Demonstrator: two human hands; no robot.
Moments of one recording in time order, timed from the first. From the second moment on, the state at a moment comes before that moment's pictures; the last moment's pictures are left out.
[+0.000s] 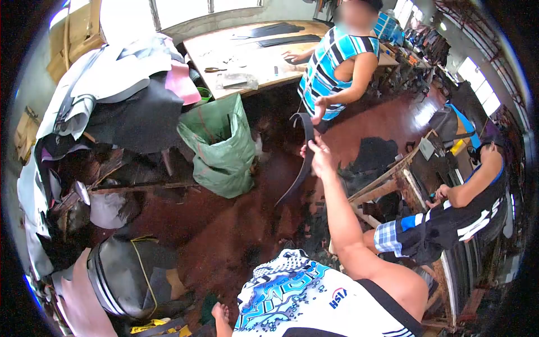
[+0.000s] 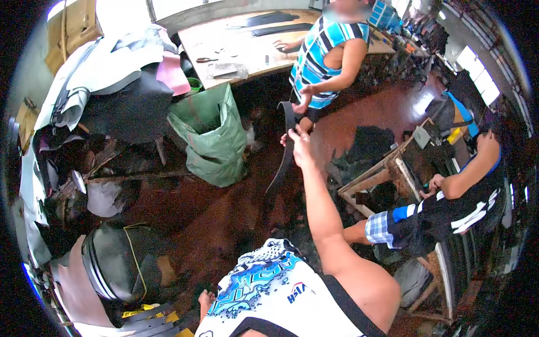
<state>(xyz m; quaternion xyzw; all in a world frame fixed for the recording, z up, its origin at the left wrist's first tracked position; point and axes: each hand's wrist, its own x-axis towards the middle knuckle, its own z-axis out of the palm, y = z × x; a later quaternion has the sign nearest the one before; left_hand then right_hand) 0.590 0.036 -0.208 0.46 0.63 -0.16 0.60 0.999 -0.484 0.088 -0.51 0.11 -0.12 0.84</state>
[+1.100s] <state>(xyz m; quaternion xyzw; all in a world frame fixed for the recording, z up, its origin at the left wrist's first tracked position) 0.610 -0.205 -0.185 0.63 0.49 -0.16 0.59 0.782 -0.586 -0.099 -0.65 0.34 0.30 0.61</state>
